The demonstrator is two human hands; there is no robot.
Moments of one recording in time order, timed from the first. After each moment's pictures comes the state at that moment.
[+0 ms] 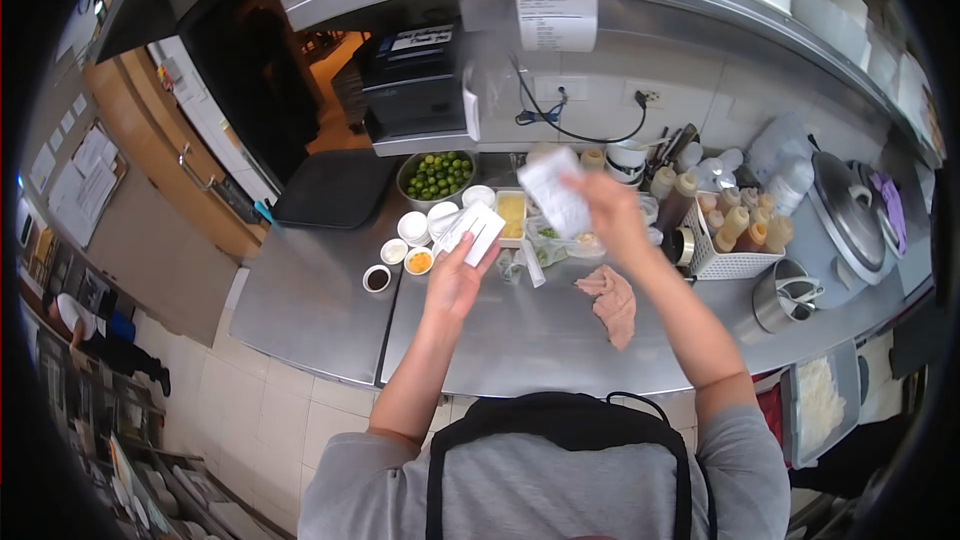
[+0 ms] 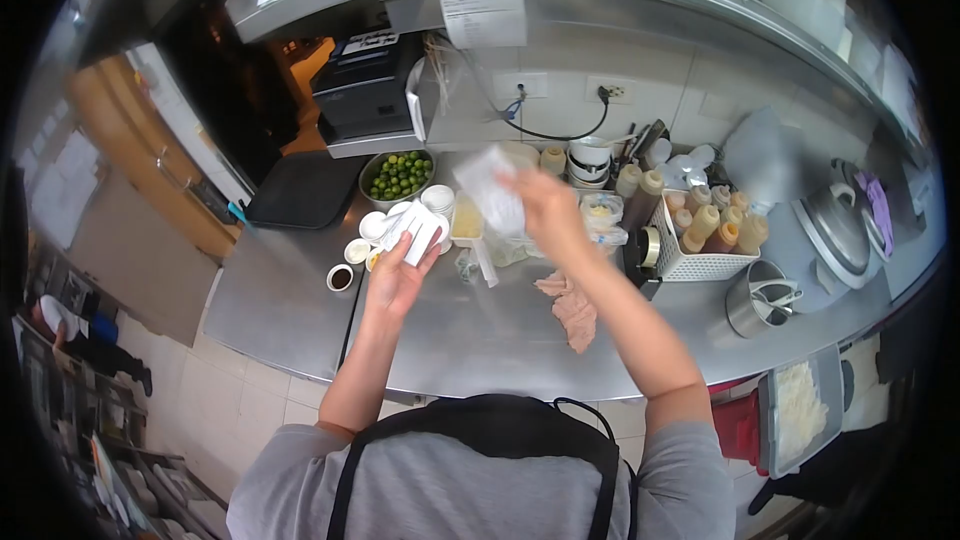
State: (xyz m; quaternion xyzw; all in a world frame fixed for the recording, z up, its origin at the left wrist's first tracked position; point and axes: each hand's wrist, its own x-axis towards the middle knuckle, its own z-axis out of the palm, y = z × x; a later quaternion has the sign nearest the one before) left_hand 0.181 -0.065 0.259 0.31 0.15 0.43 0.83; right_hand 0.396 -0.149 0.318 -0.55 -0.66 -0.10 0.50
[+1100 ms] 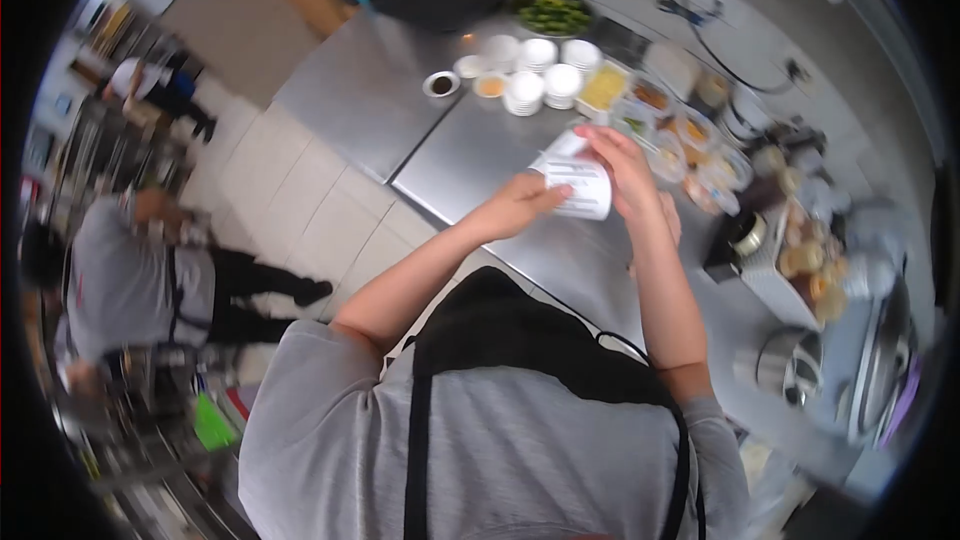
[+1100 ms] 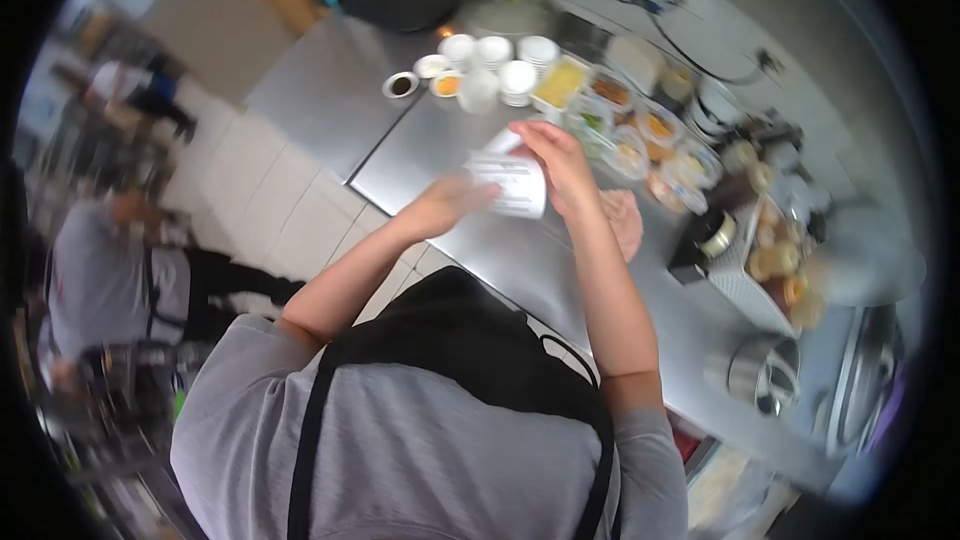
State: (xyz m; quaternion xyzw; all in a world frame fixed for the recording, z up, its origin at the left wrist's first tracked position) left_hand 0.177 -0.169 0.229 0.62 0.37 0.29 0.62; right_hand 0.360 -0.136 0.213 -0.36 -0.37 0.68 0.52
